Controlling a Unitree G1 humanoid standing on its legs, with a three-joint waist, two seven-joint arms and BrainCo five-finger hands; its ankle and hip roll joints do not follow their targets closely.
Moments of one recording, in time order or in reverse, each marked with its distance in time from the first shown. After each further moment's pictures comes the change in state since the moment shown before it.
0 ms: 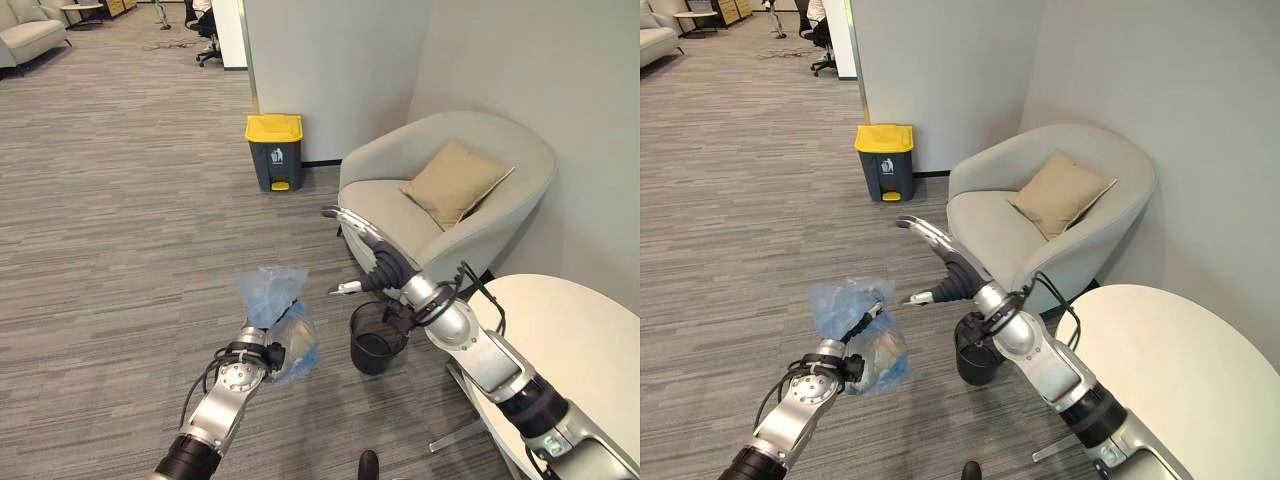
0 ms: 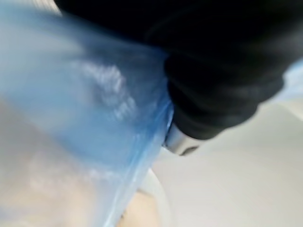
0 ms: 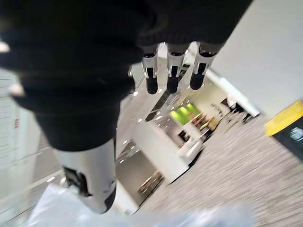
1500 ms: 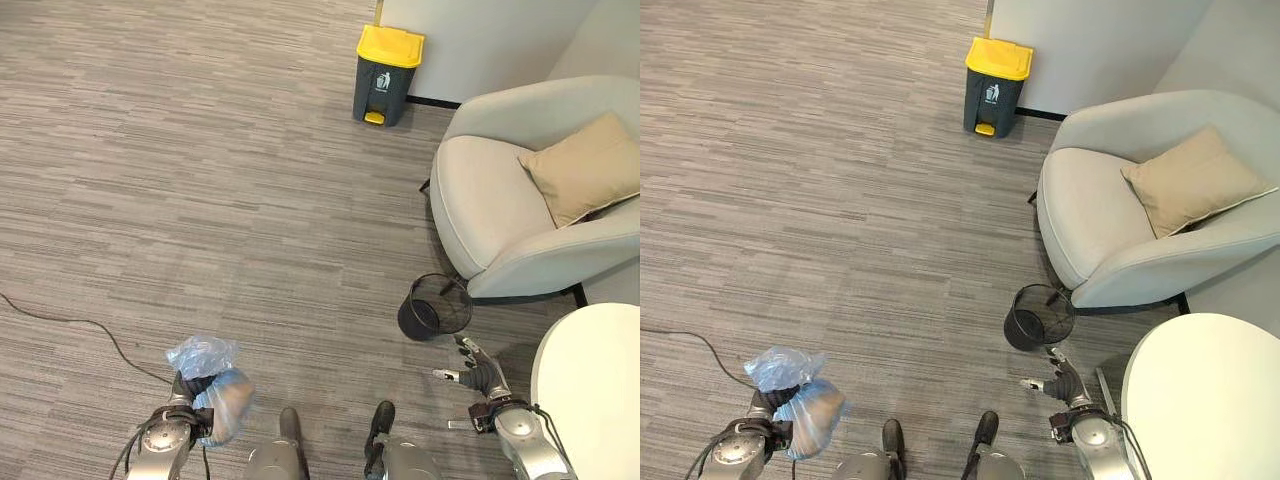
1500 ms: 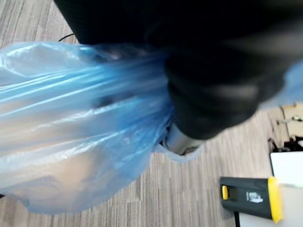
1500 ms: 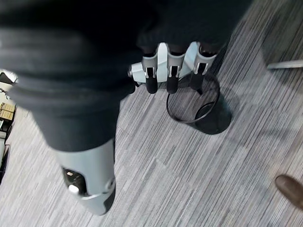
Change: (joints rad) left arm 0.162 0.075 0.264 0.286 -0.109 0.014 -0.197; right arm 0.414 0.116 -0.395 0.587 0.159 0.090 0.006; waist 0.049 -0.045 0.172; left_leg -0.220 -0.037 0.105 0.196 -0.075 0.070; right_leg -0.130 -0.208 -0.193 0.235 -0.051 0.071
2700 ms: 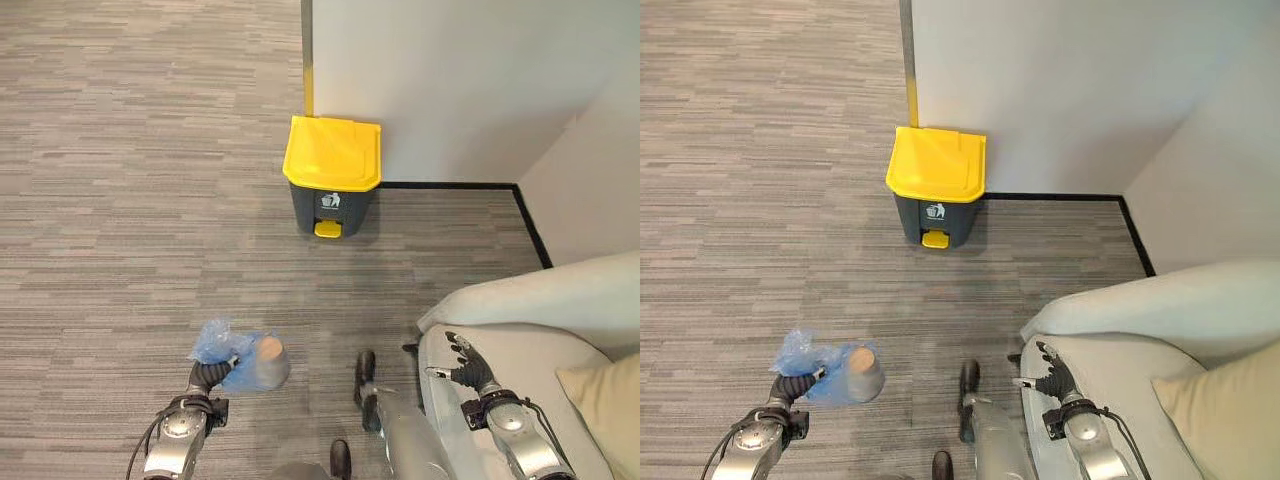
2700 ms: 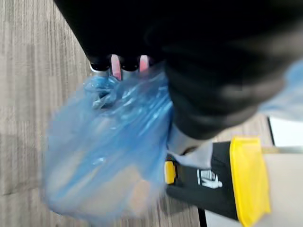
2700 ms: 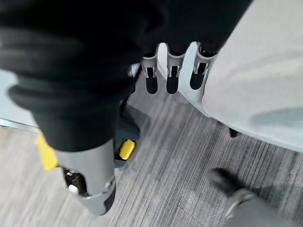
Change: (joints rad) left arm -0.046 -0.072 -0.039 0.089 0.000 0.007 -0.001; right arm 0.010 -0.016 0.067 0.021 0.001 0.008 -0.027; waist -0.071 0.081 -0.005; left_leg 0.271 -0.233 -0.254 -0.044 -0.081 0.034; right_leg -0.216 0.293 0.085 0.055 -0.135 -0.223
